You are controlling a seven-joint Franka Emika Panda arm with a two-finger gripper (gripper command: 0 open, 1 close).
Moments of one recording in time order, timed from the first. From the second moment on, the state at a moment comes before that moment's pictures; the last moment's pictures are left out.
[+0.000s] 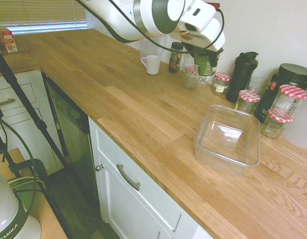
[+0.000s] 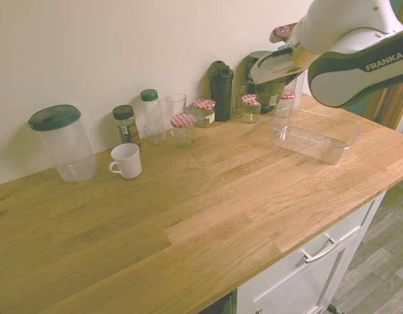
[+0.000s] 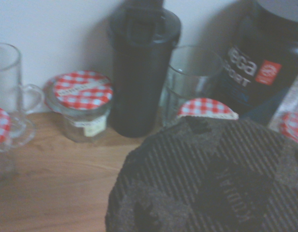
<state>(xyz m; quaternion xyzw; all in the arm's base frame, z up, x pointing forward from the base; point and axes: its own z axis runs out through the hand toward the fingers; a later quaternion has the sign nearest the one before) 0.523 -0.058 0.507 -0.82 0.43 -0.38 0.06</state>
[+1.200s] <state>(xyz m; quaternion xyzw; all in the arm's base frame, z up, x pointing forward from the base) 0.489 -0.195 0.367 -0.80 0.51 -0.32 0.06</state>
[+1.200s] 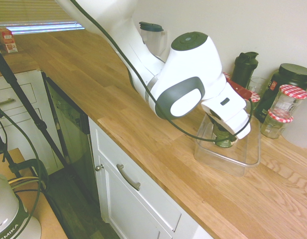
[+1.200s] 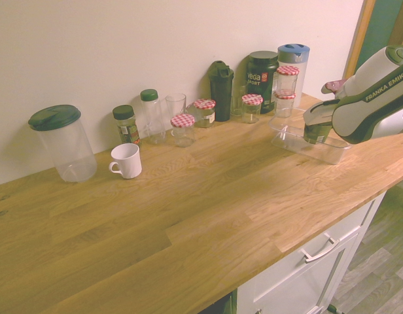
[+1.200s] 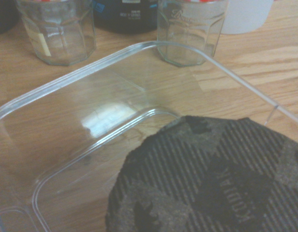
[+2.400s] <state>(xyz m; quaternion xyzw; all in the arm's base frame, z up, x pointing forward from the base) 0.512 -0.217 0.352 -0.81 0.51 -0.27 0.07</state>
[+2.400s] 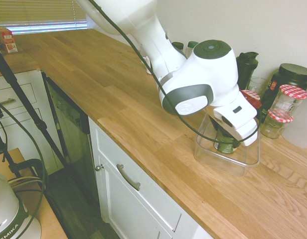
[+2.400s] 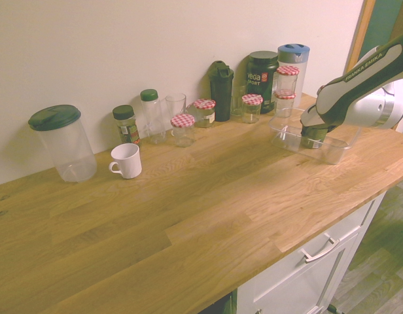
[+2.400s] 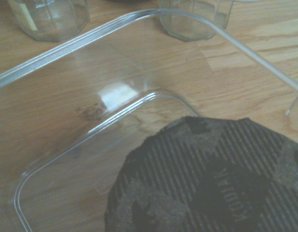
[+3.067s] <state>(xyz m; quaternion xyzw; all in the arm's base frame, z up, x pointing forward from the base) 0.513 -0.216 0.399 -0.82 0.54 -0.18 0.04</state>
